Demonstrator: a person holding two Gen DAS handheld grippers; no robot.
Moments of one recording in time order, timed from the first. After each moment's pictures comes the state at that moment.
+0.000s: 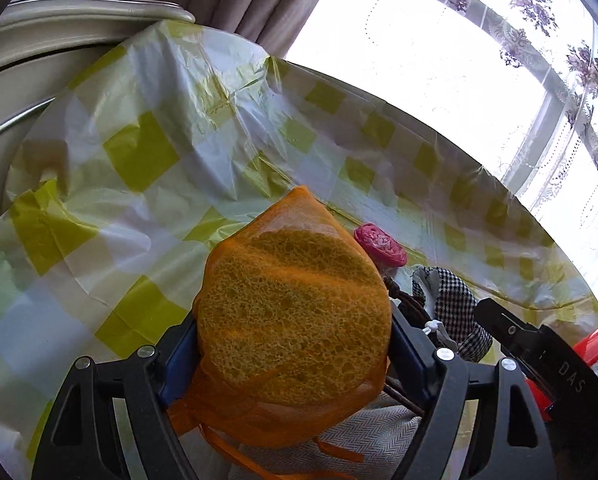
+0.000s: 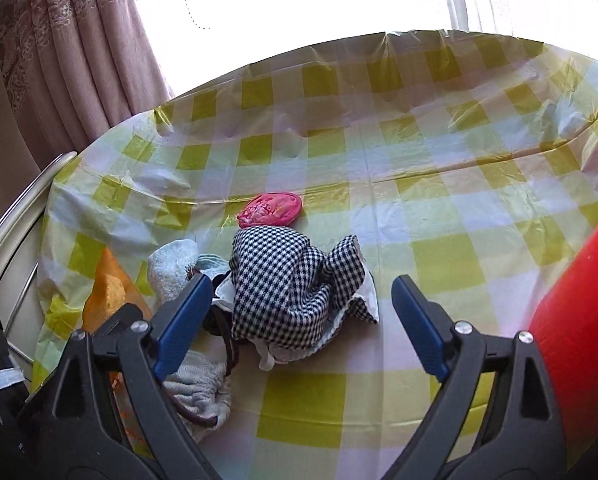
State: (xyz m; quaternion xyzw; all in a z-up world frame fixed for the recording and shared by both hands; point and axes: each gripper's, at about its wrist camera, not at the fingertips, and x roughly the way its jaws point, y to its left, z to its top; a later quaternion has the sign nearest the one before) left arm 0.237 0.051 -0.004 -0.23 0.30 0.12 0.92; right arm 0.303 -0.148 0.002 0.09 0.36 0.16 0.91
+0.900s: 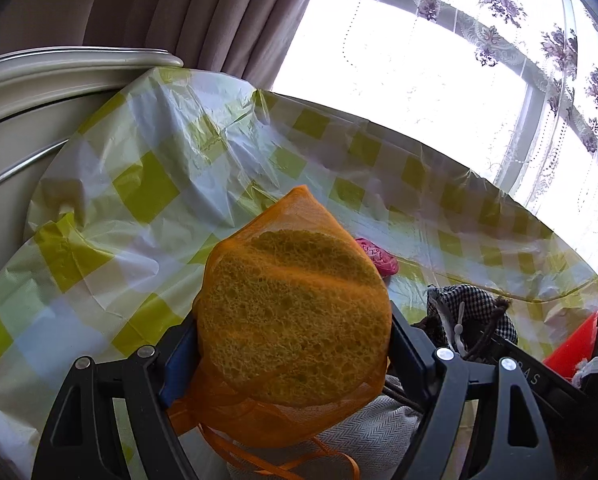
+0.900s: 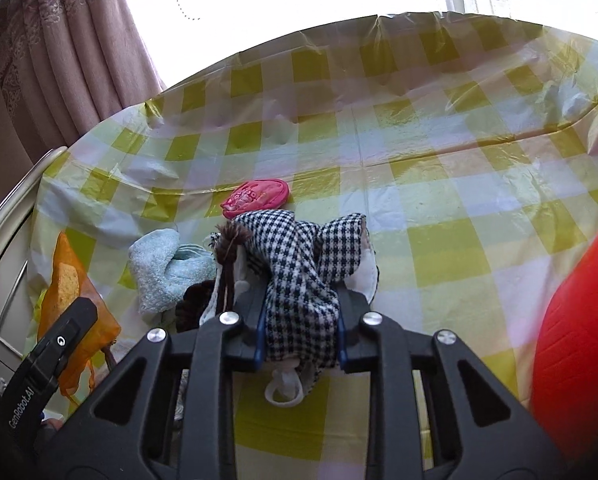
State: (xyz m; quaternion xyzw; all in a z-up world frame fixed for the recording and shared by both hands) left arm 0.217 0.028 0.011 -0.17 0.26 0.13 0.94; right arm 0.300 -0.158 -0.014 0.09 0.36 0.16 0.91
